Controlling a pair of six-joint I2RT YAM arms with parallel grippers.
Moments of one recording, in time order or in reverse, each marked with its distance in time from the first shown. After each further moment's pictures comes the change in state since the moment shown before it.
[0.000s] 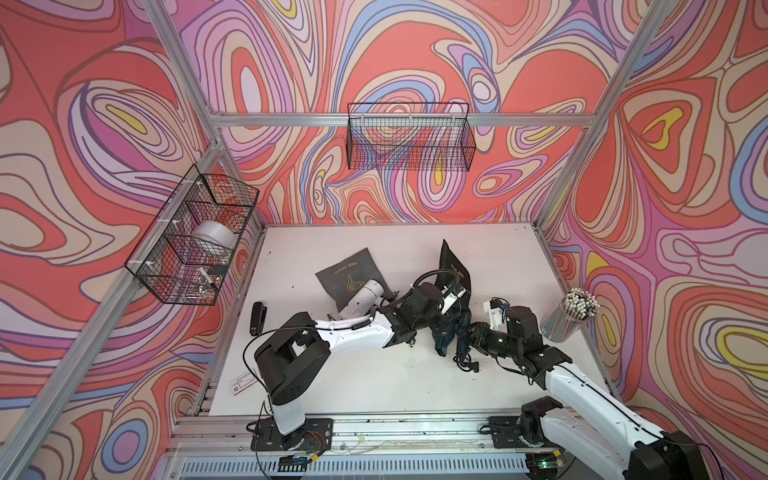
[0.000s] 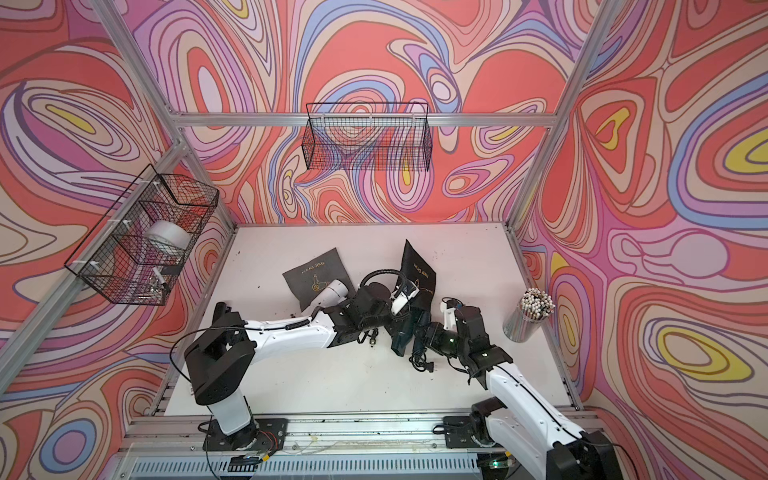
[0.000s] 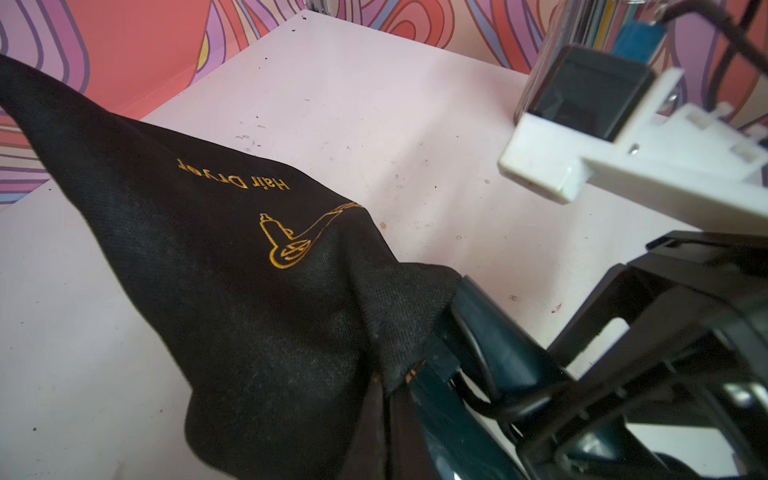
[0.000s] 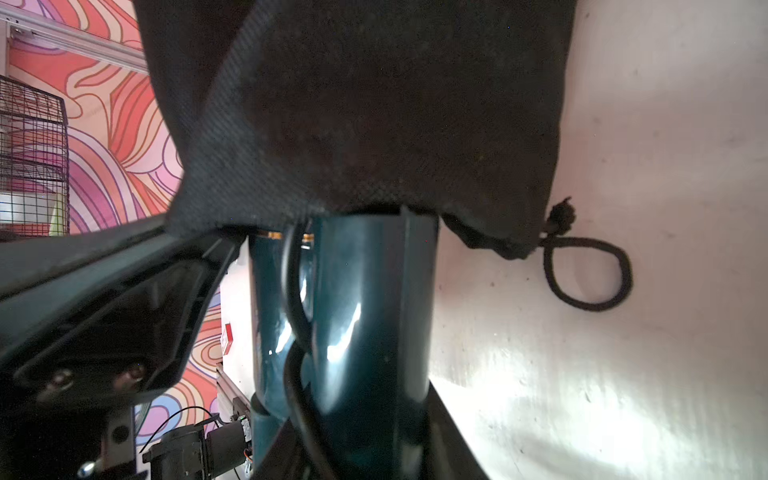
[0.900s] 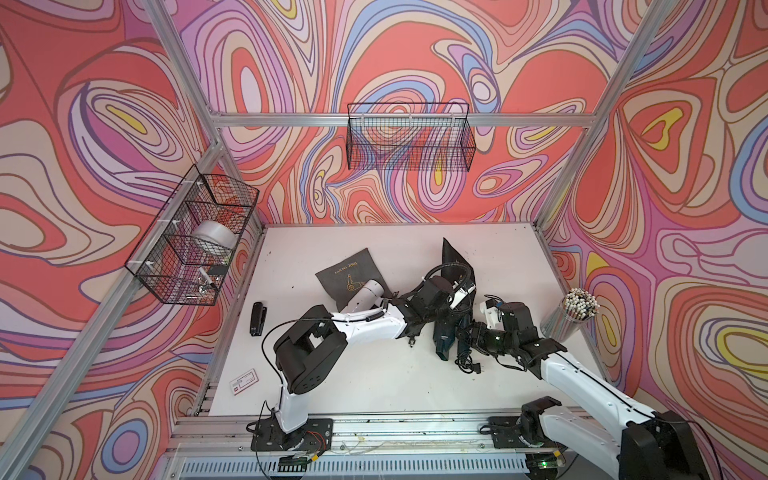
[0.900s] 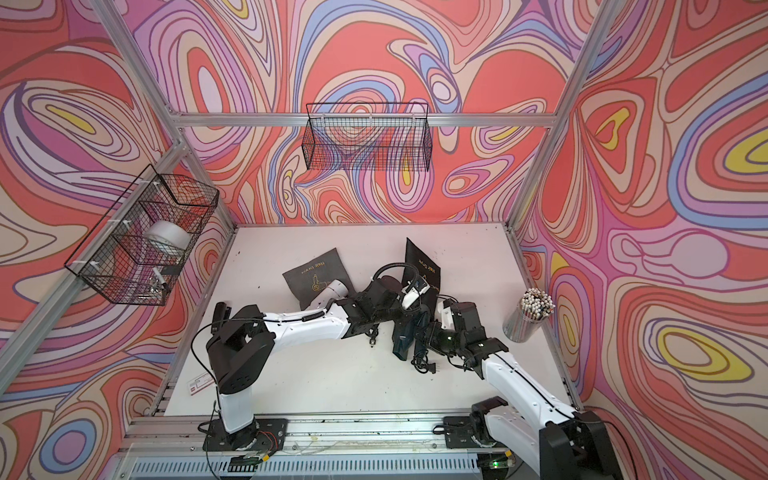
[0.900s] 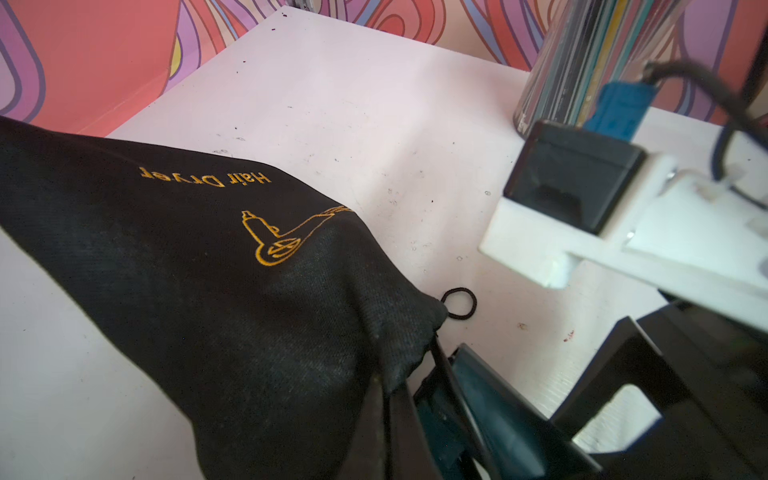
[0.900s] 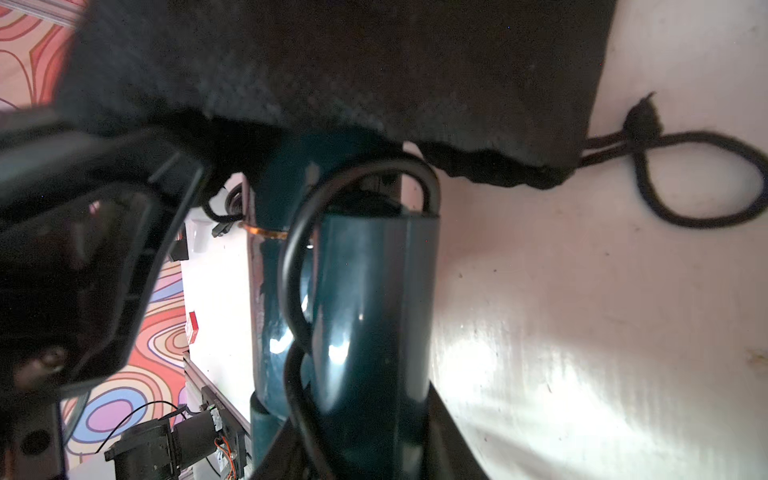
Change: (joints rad) left arm 0.005 0.135 0.166 -0.054 0.039 0.024; right arm 0.000 0.110 0.069 -0.105 0.012 -0.109
